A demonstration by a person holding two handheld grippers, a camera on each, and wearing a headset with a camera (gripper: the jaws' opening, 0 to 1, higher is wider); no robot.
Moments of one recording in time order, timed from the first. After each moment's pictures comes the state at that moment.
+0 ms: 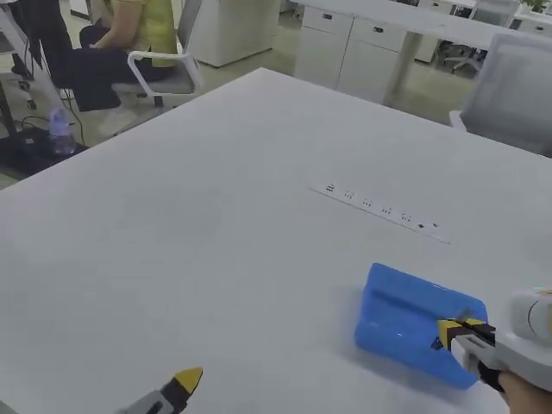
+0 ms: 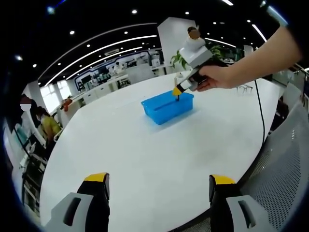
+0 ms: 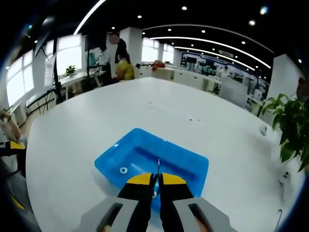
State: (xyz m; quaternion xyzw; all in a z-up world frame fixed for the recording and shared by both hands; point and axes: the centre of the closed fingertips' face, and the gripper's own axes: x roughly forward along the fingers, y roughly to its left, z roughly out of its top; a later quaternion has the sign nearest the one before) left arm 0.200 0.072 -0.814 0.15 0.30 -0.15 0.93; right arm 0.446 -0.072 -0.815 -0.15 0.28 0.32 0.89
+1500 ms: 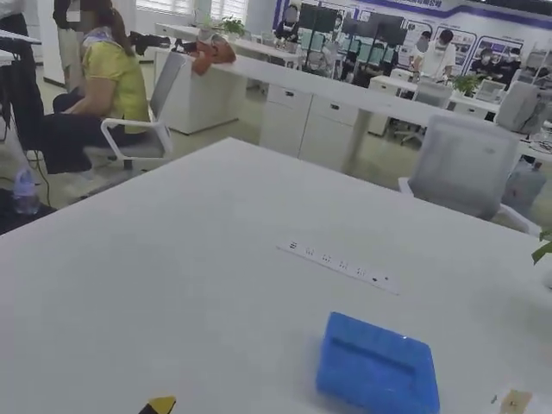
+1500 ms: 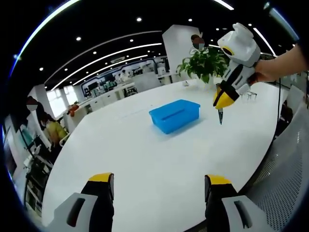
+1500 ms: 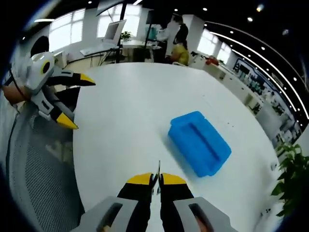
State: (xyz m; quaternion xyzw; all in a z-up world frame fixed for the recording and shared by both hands) left arm 0.205 0.077 -0.795 0.15 0.26 -0.13 0.95; right arm 0.285 -0.092 -0.797 -0.33 0.32 0.49 0.74
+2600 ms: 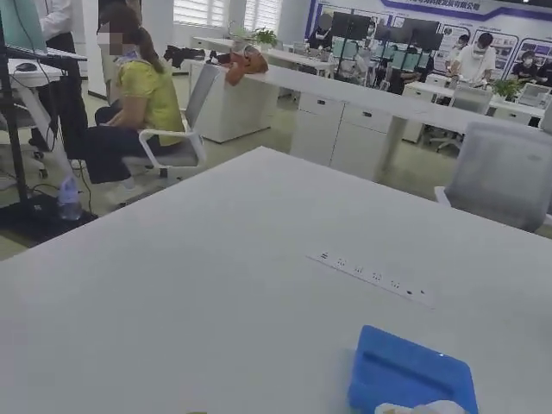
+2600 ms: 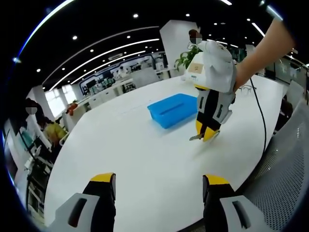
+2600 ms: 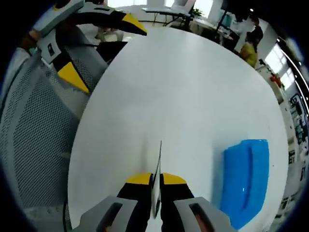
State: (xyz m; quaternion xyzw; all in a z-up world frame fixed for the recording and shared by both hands) left arm 0.203 0.078 -0.803 0.16 0.28 -0.13 0.94; right arm 0.270 -0.040 -0.878 -0.49 0.33 0.62 0.51
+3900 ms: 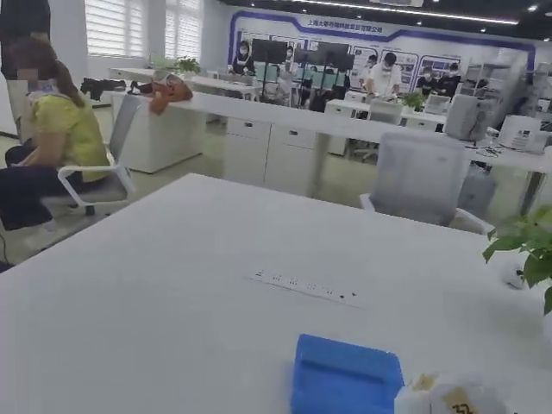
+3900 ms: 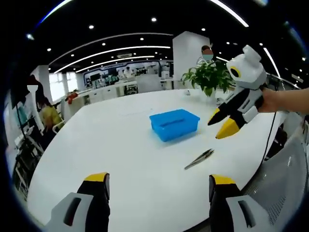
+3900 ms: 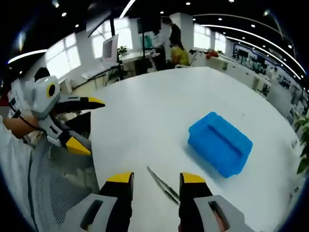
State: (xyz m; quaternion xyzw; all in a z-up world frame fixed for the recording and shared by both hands) left arm 0.209 0.078 -0.773 0.06 0.25 -0.14 0.96; right arm 0.268 -0.069 -0.769 -0.16 0.34 0.50 0.78
